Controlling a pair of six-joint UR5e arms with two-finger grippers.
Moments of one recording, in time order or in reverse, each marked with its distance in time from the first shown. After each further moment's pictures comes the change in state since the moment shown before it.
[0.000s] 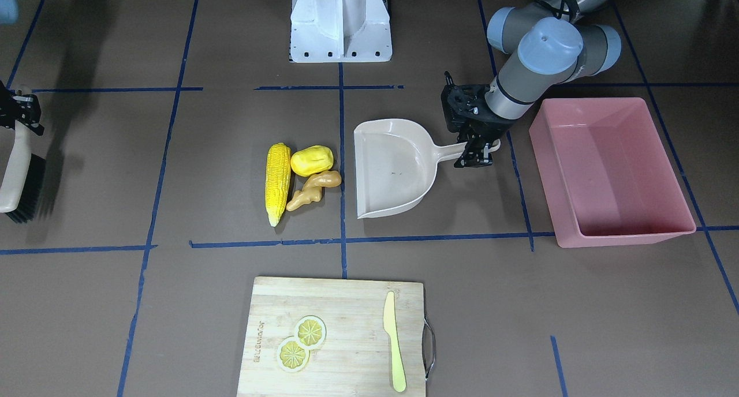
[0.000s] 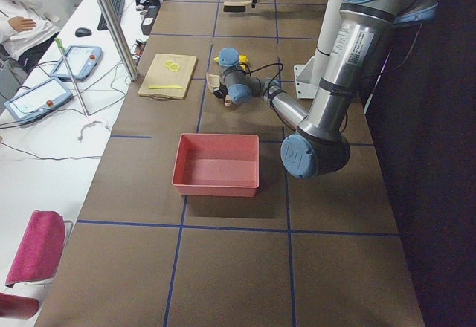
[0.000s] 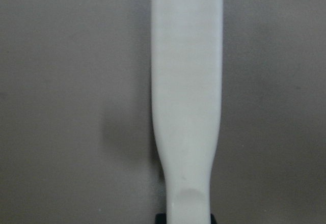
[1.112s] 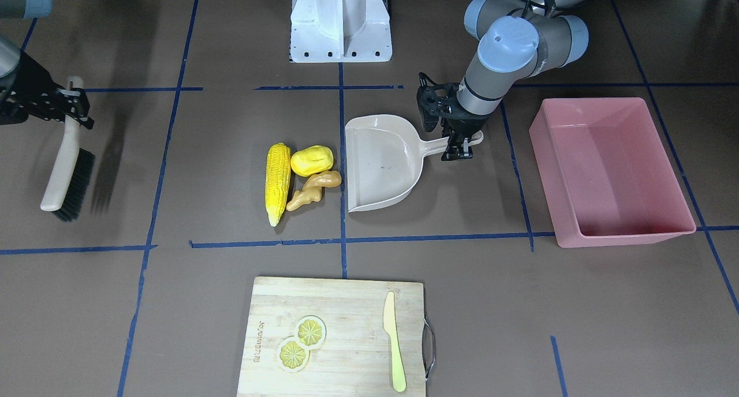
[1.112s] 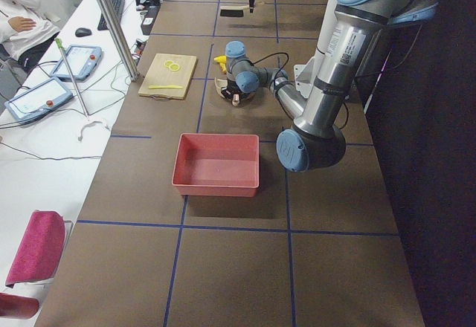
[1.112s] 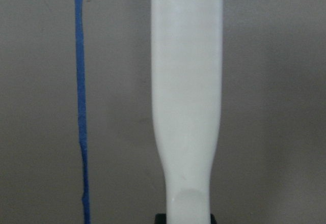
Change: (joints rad) left arm 0.075 -0.045 0.010 0.101 0.072 -0.079; right arm -0.103 0.129 0.133 -0.121 0.034 0.293
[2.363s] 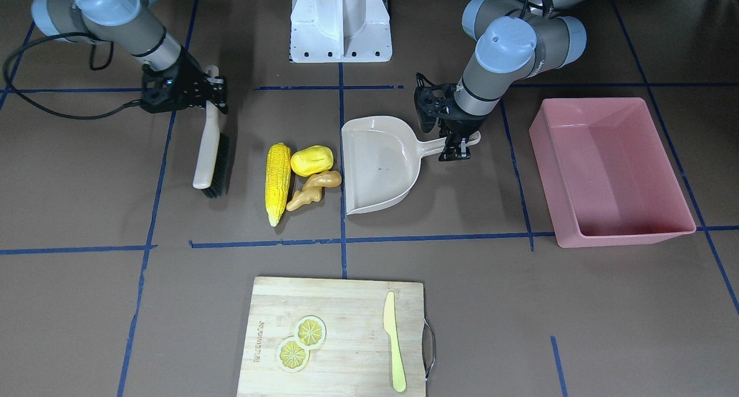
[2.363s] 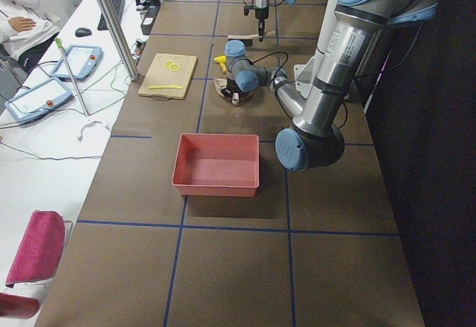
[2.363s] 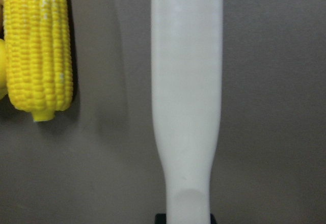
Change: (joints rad) left arm -0.001 -0.009 0.002 -0.003 -0.004 -0.009; right arm -0.395 0.290 -0.008 -0.014 -0.229 0.388
